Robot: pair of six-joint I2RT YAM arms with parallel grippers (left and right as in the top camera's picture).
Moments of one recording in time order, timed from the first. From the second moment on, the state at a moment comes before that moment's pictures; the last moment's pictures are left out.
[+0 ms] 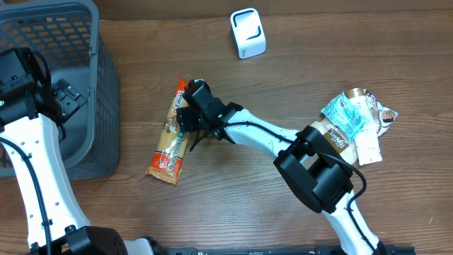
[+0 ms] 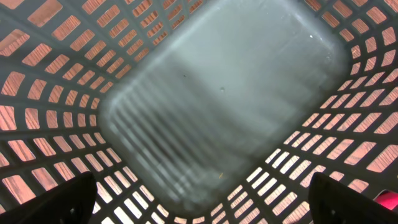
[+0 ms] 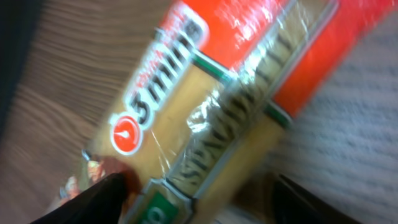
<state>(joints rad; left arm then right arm) 0.44 1.54 1.59 -1.13 -0.25 -0.43 0.81 2.30 1.67 -0.26 -0.04 0.55</state>
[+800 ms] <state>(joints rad) 0.44 1.54 1.59 -1.13 -0.25 -0.43 0.63 2.30 1.95 -1.07 0.00 0.43</state>
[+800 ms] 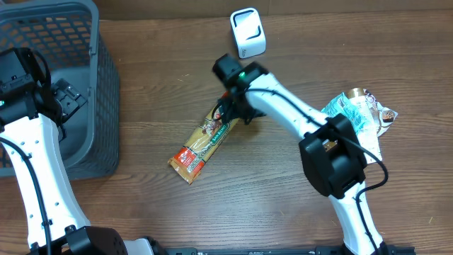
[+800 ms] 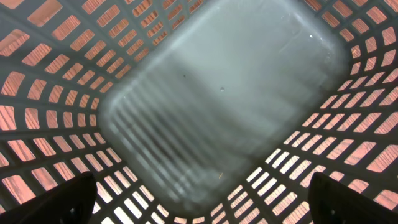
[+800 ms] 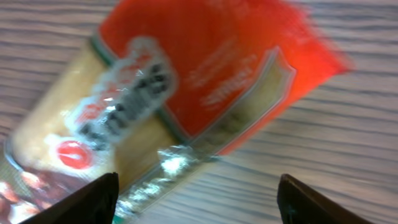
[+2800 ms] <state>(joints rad) 0.44 1.54 1.59 -1.13 -0.25 -0.43 0.73 2.35 2.07 -1.57 0.35 0.52</state>
